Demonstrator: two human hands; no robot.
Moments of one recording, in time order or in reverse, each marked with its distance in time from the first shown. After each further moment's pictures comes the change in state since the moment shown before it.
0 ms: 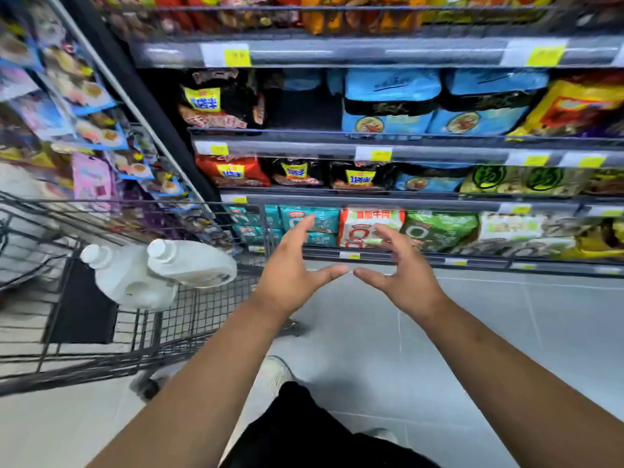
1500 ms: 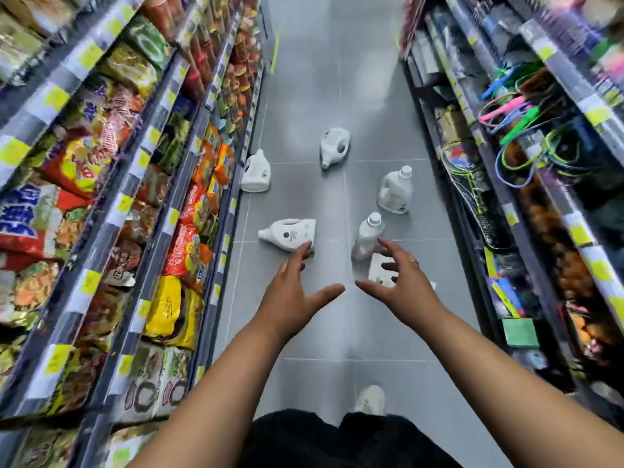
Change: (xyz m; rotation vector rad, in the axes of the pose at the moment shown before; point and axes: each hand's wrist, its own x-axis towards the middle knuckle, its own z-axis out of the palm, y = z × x) left_hand -0.026 0.567 0.792 0.258 -1.348 0.779; right_hand -0.388 0.391 -0.623 0.339 1.461 0.825
